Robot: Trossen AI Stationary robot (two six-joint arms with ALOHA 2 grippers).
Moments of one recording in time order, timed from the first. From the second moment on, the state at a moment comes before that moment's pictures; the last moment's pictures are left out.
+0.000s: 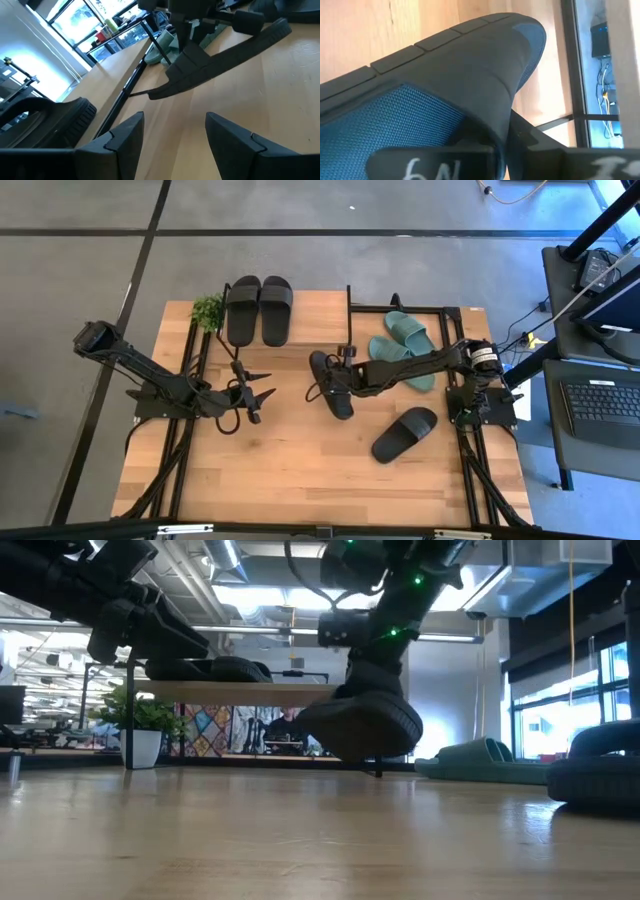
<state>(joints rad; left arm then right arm) -0.41 0.99 0.29 0.32 -0.92 0.23 0.04 1.89 1.30 -0.50 0.61 -0.11</state>
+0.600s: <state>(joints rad) -0.41 0.99 0.29 0.32 -0.91 0.08 0.05 1.98 1.27 -0.38 0.62 -0.17</state>
